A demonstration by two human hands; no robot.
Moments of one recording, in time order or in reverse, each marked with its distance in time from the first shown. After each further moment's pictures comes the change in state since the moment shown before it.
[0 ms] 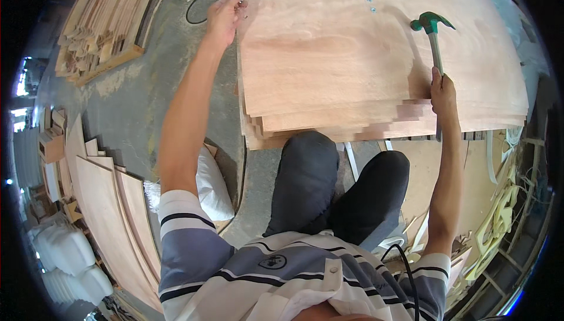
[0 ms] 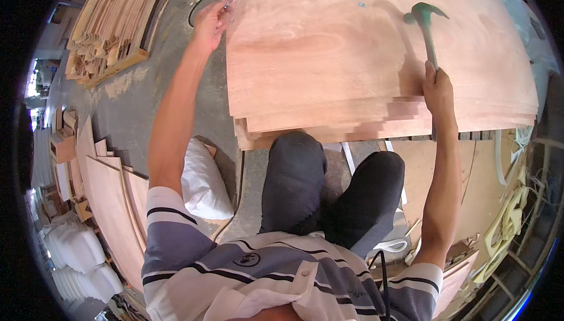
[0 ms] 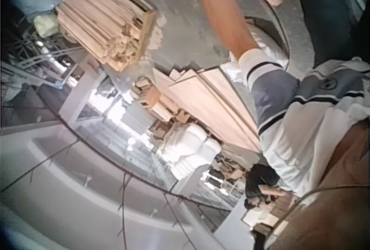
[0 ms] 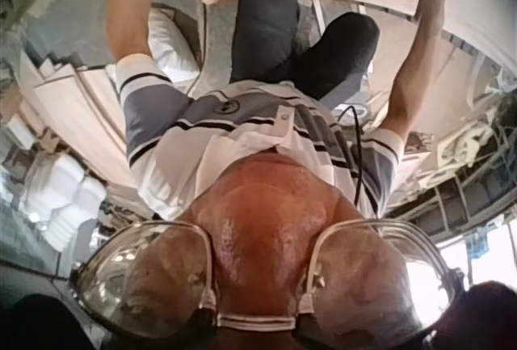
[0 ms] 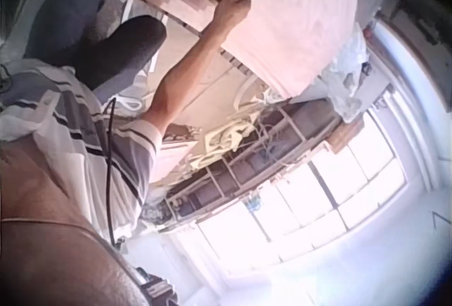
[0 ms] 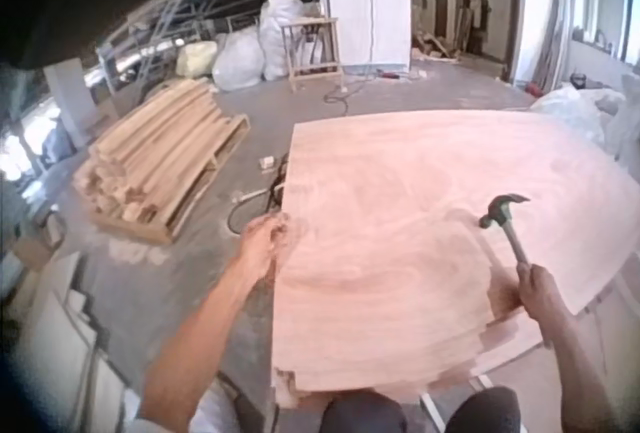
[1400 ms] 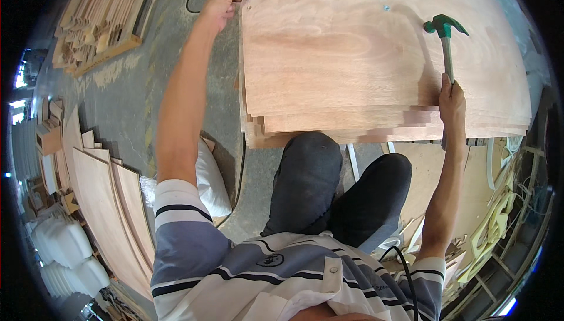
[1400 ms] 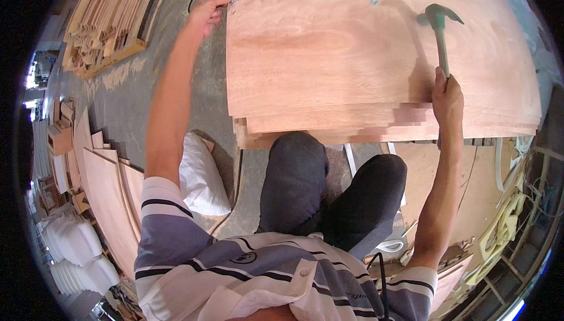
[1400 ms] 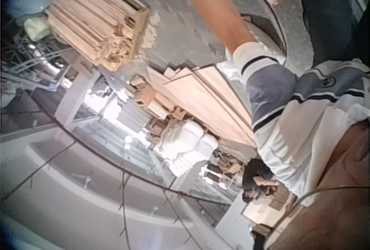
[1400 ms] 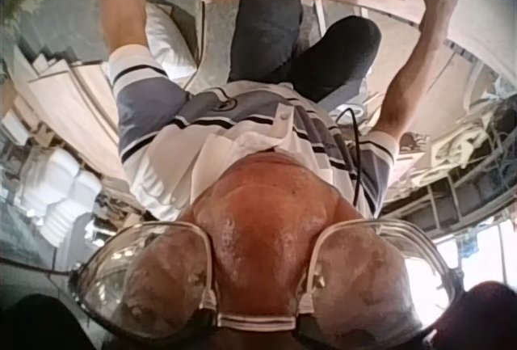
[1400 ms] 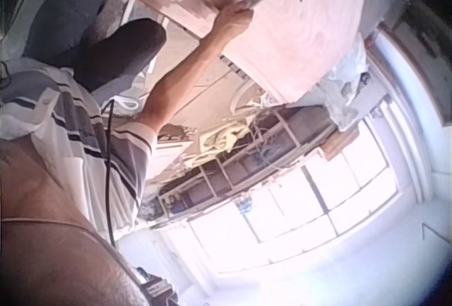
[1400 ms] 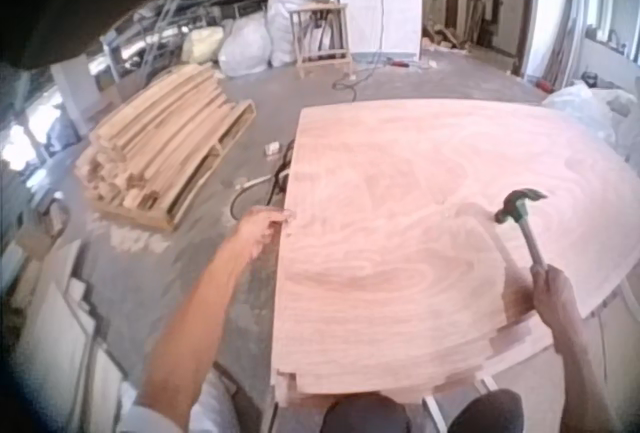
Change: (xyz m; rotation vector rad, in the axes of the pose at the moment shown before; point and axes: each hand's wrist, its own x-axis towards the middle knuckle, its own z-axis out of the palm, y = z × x) left_hand 0.028 0.000 -0.025 0.291 0.003 -0.161; right_hand -0.007 -0.009 -0.001 -0.136 0.046 -0.006
